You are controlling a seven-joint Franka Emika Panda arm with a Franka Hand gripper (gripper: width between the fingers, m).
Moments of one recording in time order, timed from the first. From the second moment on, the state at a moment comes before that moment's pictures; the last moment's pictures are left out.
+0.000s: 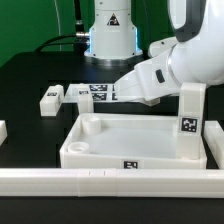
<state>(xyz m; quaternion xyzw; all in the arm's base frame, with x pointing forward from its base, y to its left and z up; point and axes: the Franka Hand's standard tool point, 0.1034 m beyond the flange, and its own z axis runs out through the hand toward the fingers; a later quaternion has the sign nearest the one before) 0.401 0.060 0.029 0.84 0.23 -0.48 0.06</state>
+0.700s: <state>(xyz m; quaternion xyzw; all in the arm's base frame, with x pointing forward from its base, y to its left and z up) 0.395 0.056 0.008 0.85 0.23 -0.48 0.06</state>
